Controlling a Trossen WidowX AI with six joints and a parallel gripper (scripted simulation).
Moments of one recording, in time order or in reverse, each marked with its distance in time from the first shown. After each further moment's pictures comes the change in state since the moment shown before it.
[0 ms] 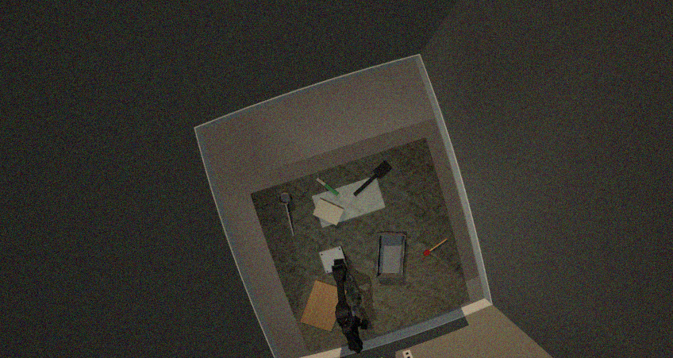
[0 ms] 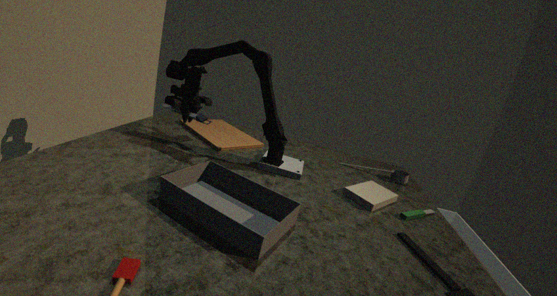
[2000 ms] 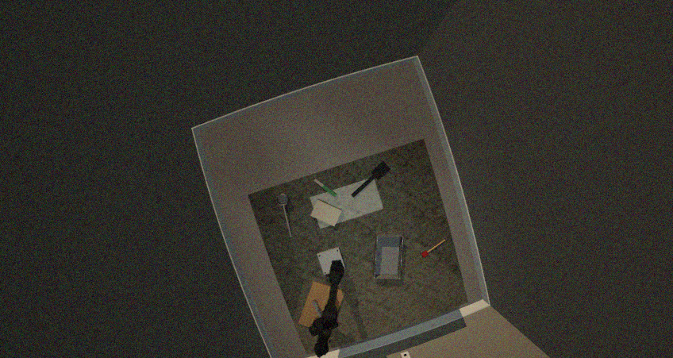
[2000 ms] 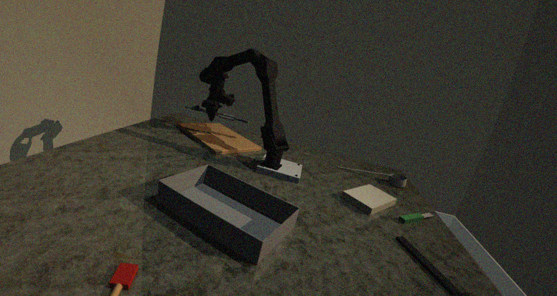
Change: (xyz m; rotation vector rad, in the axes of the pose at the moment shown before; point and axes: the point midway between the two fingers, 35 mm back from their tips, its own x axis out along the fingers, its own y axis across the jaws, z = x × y) arm -0.002 -0.177 0.040 2.568 -0.022 -0.003
